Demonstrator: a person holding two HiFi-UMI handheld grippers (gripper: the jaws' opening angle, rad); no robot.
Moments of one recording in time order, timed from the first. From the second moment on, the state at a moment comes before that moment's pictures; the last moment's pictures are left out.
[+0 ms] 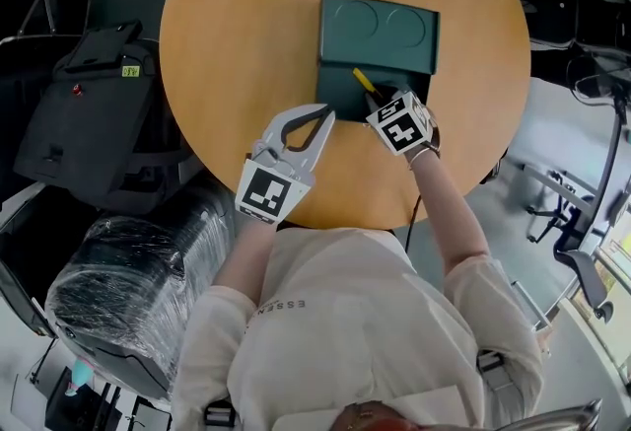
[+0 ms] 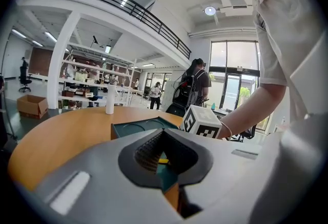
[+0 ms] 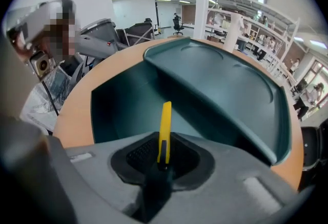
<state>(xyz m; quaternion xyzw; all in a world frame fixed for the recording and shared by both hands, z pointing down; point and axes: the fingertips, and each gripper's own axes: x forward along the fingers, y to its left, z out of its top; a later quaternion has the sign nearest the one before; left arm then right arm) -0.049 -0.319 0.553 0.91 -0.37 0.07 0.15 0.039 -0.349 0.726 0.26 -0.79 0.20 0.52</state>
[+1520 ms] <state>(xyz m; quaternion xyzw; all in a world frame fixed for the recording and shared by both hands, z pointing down) -0.020 -0.193 0.414 0.90 -0.44 0.01 0.04 0.098 -0.222 0.443 0.46 -0.88 0.06 0.09</state>
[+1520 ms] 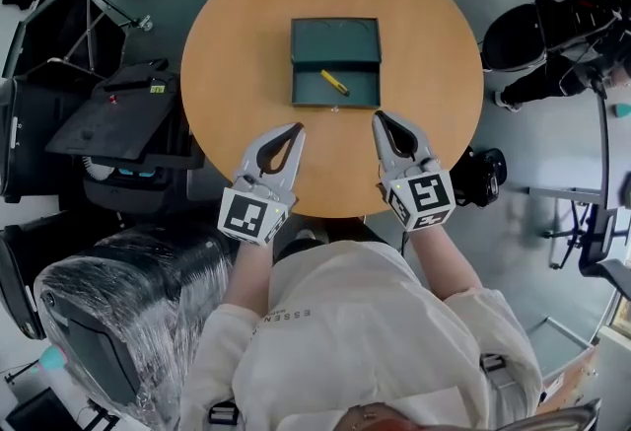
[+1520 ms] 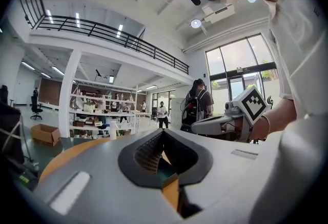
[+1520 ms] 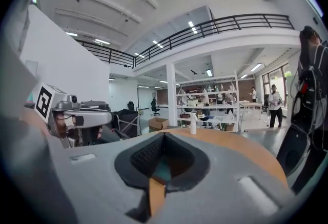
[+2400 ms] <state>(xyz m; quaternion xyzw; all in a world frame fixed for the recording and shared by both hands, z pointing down) -0.056 0.017 0.414 0.92 -0.39 -0.02 0.05 0.050 -0.001 0.431 0.50 -0.86 0.02 0.12</state>
